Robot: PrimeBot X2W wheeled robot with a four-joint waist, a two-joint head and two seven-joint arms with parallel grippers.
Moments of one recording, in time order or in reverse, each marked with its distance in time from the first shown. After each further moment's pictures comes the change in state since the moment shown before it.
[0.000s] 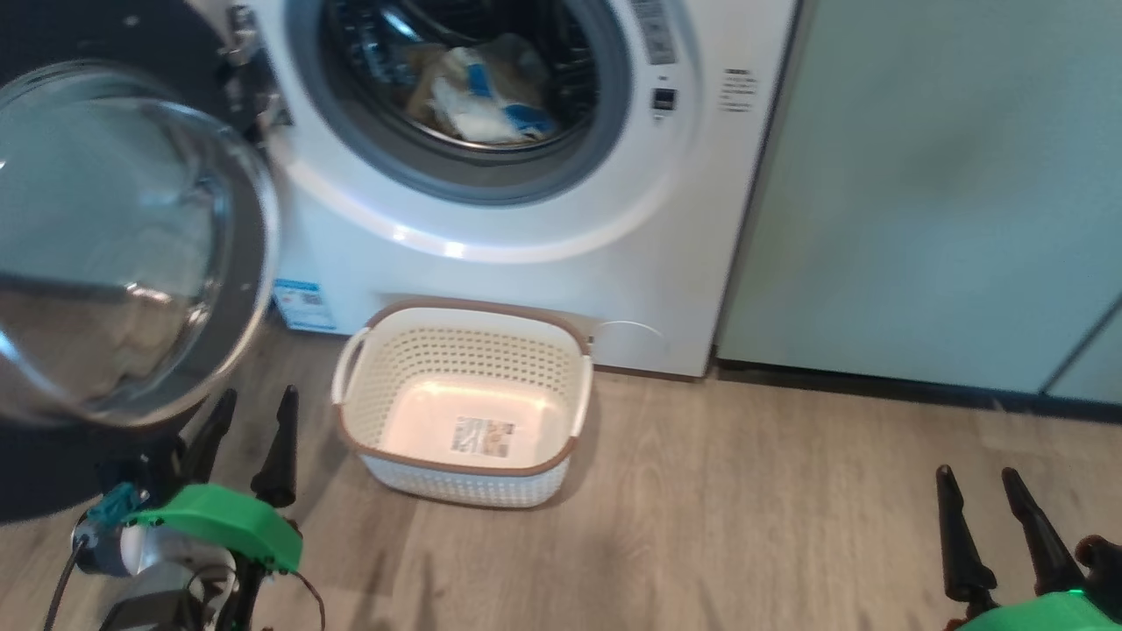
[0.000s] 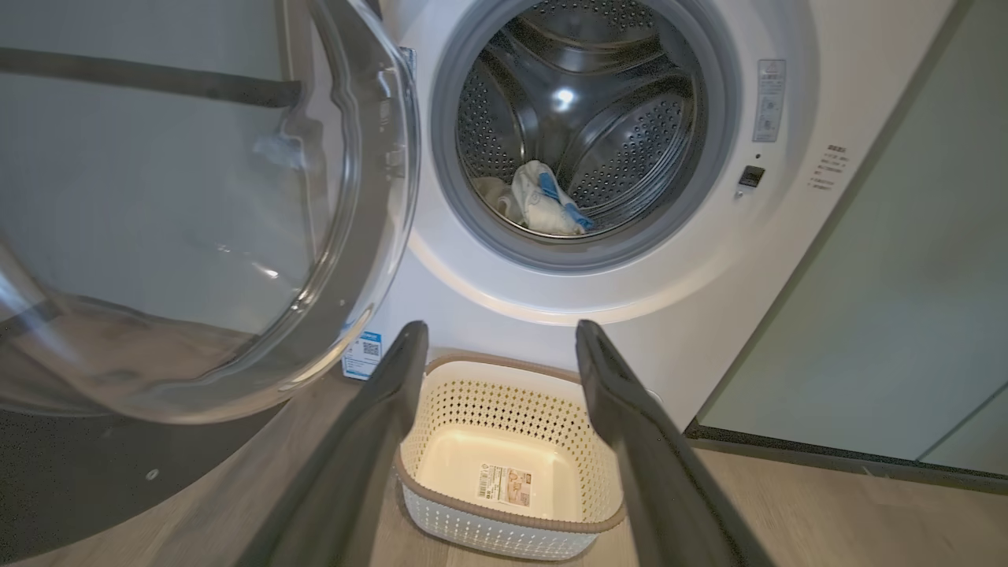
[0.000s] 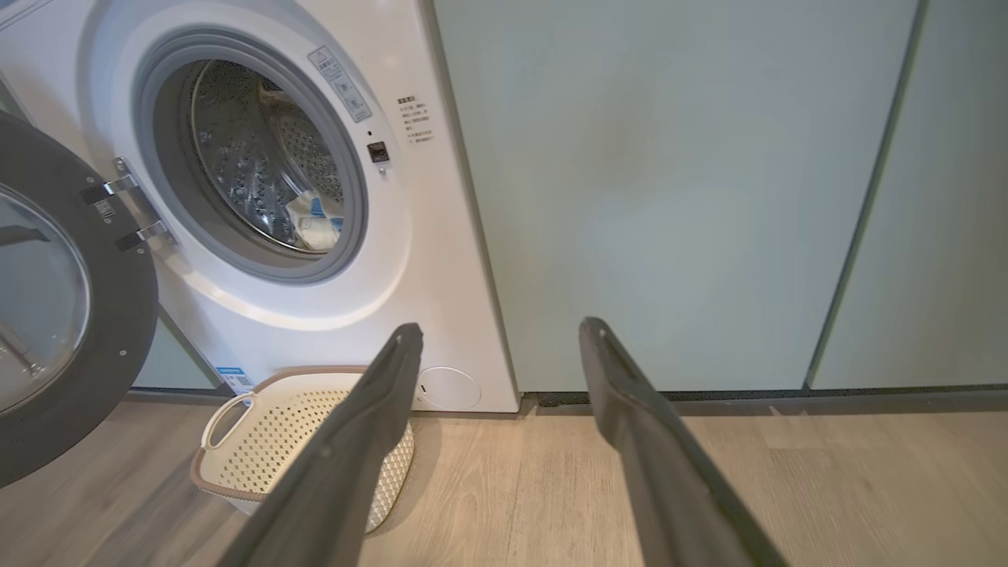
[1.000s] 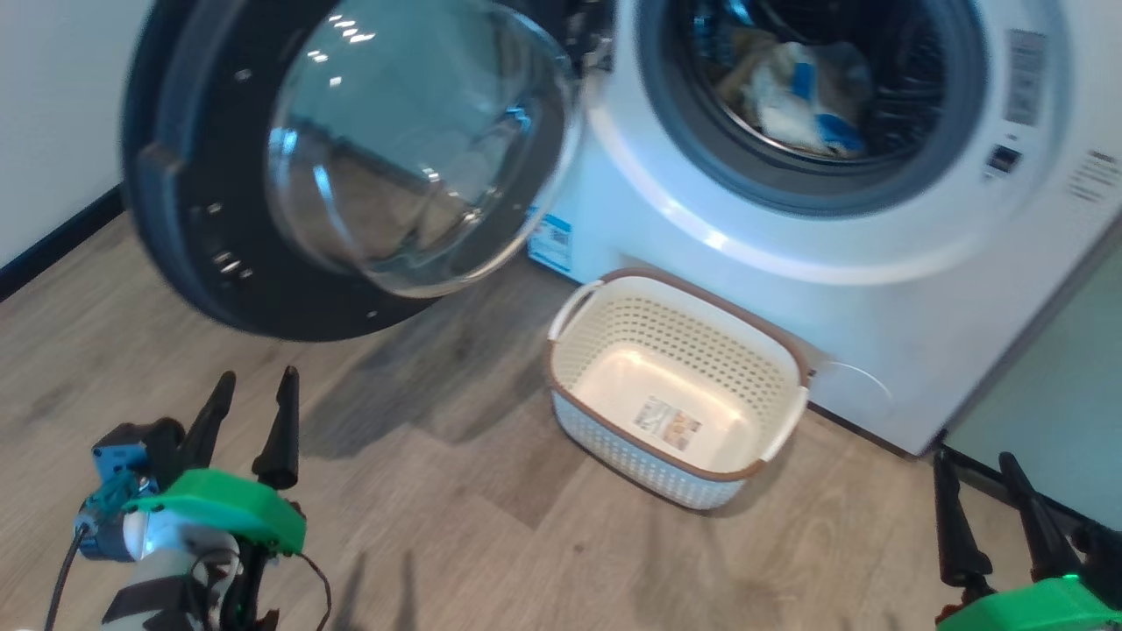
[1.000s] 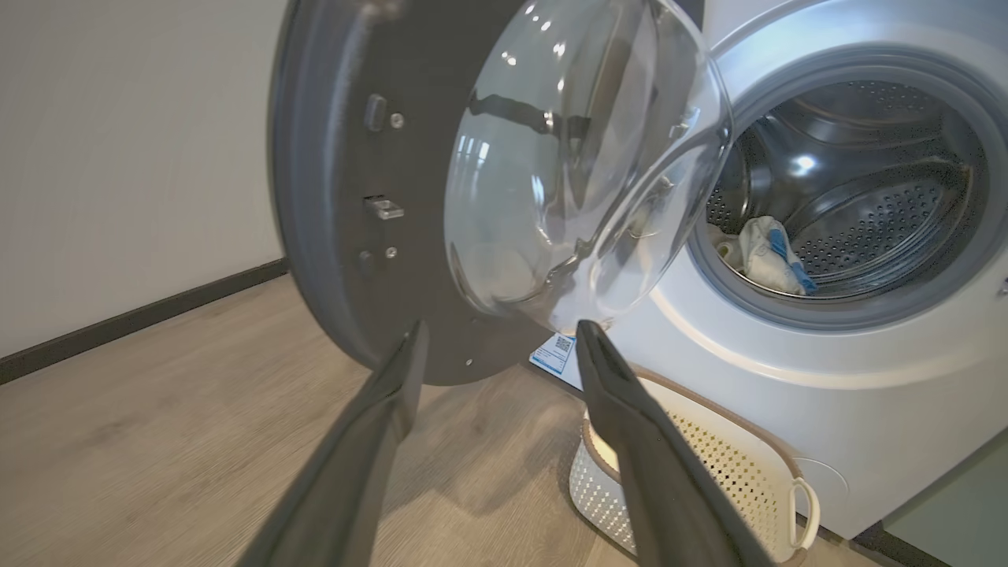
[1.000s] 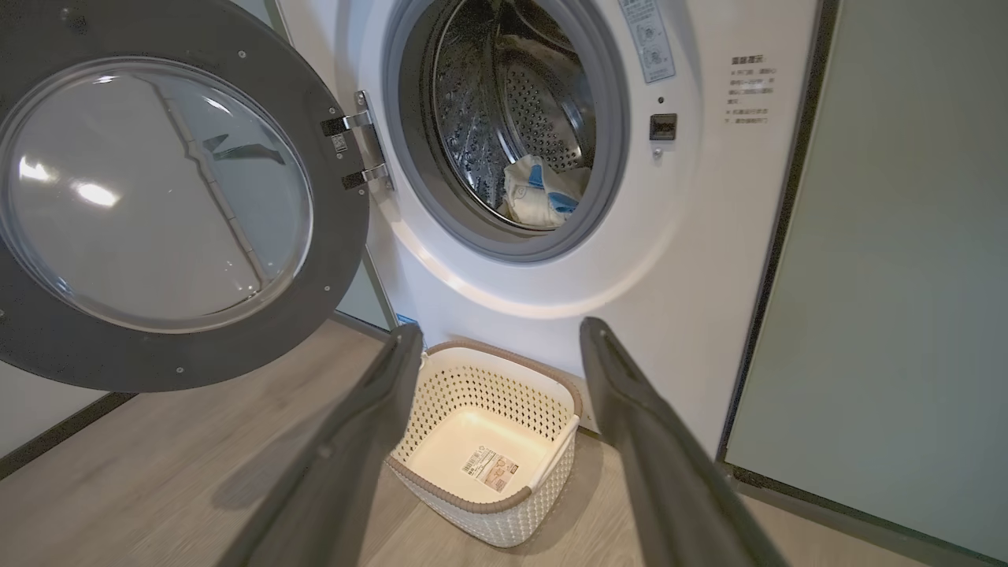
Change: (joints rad) left arm -0.026 -0.028 0.032 -0.004 0.017 0.000 0.000; right arm -0.024 0.002 0.012 -0.006 0.000 0.000 0.000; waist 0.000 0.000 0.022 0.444
